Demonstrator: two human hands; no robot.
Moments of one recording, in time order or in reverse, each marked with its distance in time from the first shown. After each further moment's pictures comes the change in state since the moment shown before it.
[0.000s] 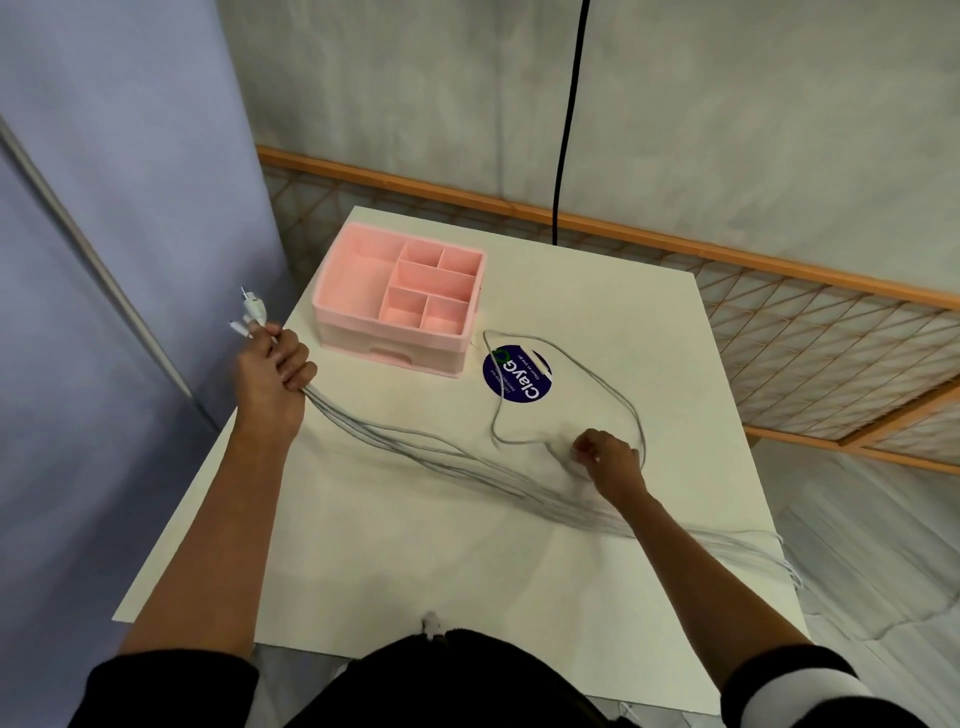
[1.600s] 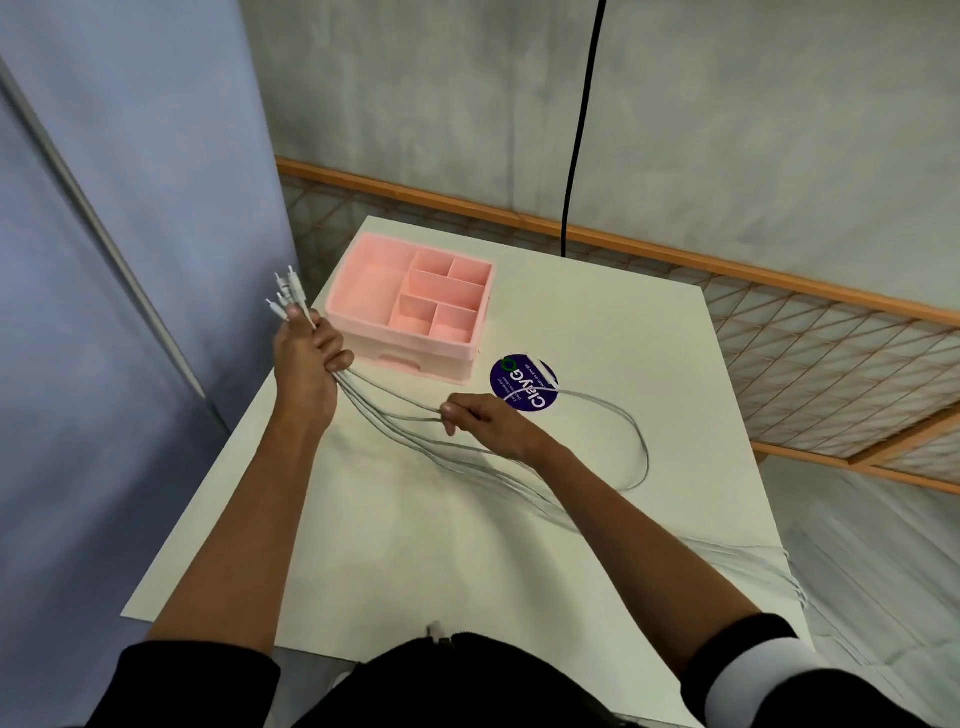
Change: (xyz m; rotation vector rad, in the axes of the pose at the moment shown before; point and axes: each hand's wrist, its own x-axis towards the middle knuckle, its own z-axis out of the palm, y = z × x) left_hand -0.006 -0.004 0.031 0.040 -0.026 0.073; right_hand -0.011 -0.172 -0.009 0.368 -0.460 -0.589
